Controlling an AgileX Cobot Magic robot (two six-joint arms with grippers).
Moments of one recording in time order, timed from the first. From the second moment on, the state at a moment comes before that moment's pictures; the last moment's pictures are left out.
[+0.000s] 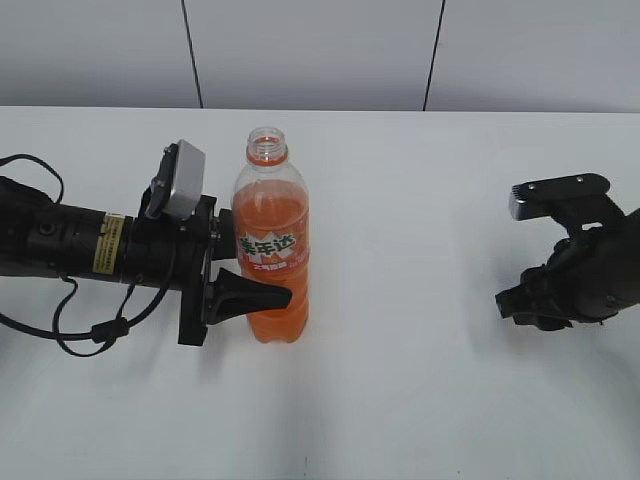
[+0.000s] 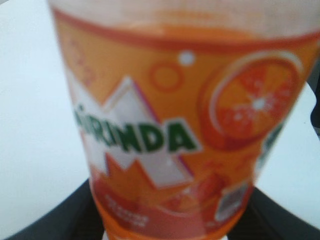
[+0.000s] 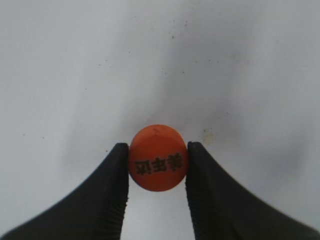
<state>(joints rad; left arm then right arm) -0.22 2.08 -0.88 1.47 -1.10 -0.51 0.26 1.69 -0.66 0.02 0.24 -0.02</state>
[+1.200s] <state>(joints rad) -0.22 2.08 -0.88 1.47 -1.10 -0.51 0.26 1.75 -0.67 -0.08 0.12 -0.01</state>
